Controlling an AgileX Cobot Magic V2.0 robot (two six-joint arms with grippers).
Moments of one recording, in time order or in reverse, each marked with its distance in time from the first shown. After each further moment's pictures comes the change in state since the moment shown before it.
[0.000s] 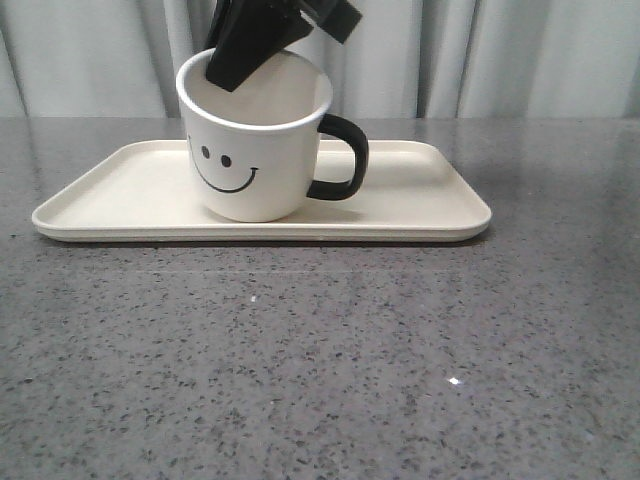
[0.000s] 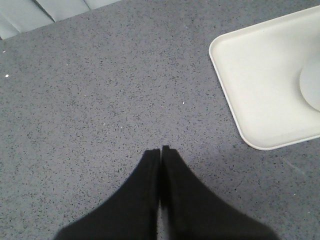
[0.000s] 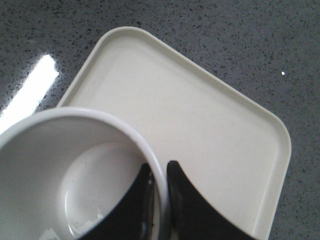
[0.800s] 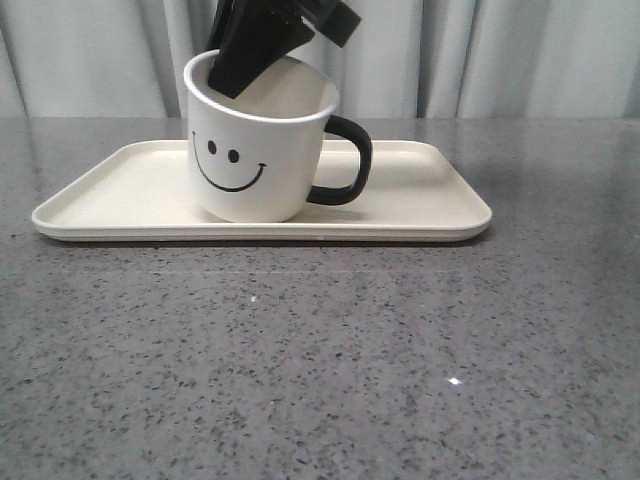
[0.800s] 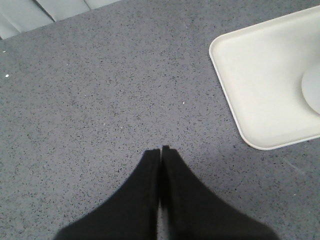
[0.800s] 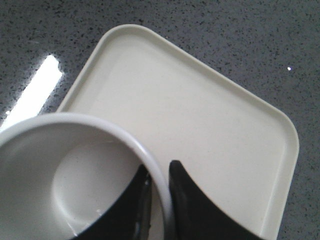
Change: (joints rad) left arm 0.000 0.000 0.000 0.000 0.000 0.000; right arm 0.000 0.000 0.005 -0.006 0.001 0.021
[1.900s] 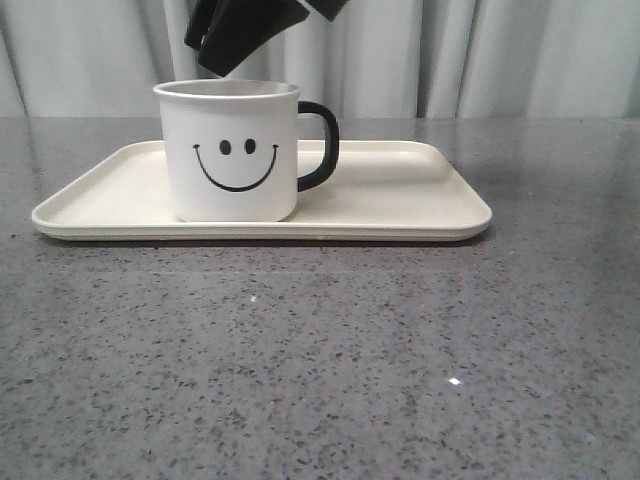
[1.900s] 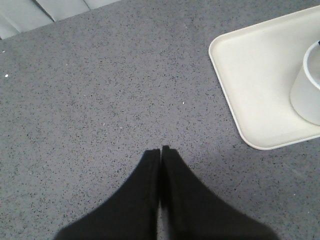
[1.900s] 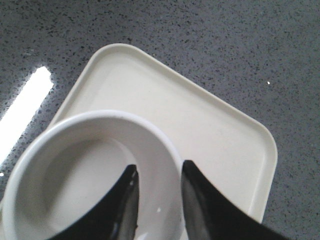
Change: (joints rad) left arm 0.000 0.000 0.000 0.000 0.000 0.000; right arm 0.000 -0.004 -0.042 0.029 0.008 0.008
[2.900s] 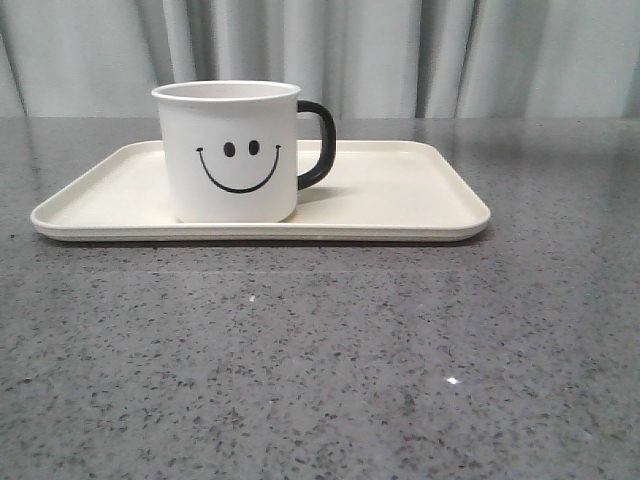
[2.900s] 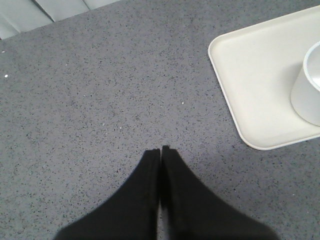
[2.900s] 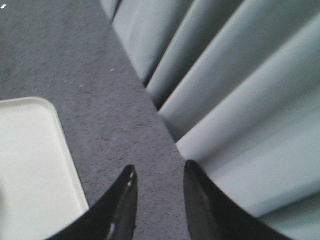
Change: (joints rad) left arm 0.000 0.000 0.000 0.000 0.000 0.000; right arm -0.378 -0.240 0.000 0.124 -0.280 0.449
